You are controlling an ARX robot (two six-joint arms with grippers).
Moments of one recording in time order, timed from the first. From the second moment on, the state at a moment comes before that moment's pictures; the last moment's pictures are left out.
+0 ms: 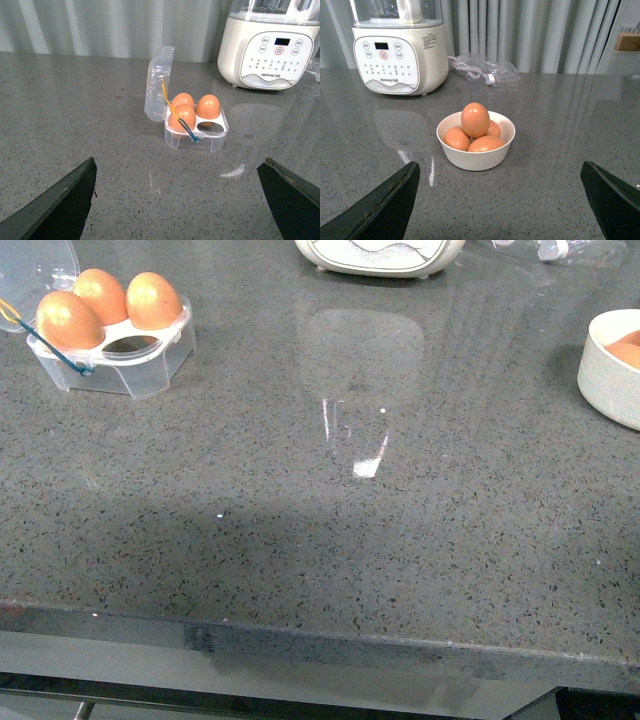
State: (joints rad) left arm 0.00 0.00 0.03 0.00 0.00 0.00; right arm 0.00 0.00 0.01 0.00 0.00 -0.01
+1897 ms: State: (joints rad) left arm 0.00 0.00 0.03 0.00 0.00 0.00; right arm -0.06 0.63 0.36 0.17 0.18 -0.14
